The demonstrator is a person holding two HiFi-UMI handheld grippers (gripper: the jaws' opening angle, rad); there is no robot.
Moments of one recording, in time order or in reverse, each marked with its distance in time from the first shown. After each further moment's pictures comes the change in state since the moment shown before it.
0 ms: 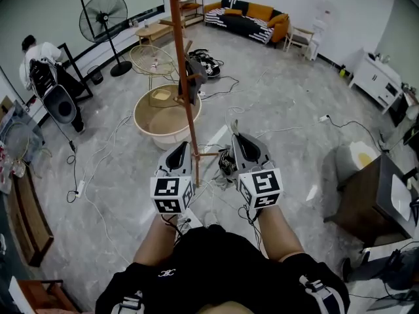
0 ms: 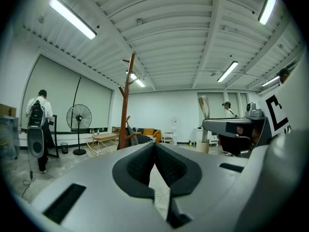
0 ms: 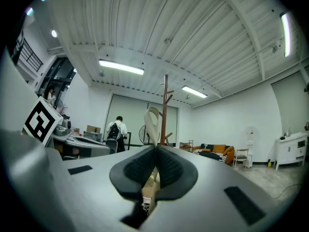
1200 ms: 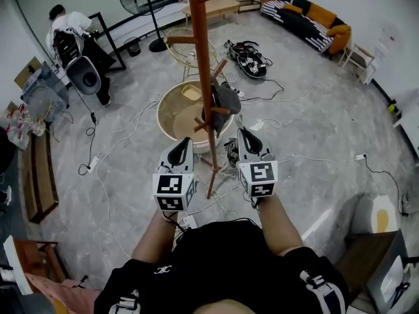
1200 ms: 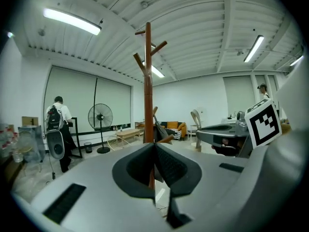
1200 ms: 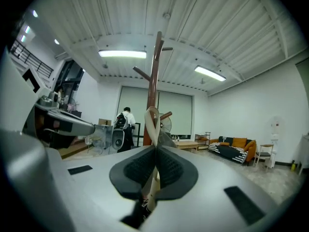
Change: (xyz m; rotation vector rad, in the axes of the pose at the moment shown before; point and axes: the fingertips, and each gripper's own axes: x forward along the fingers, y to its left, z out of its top) left arm 0.343 0.200 0.016 0.013 0.088 0.282; right arm 0.434 -0.158 -0.095 -0.023 0.104 0.201
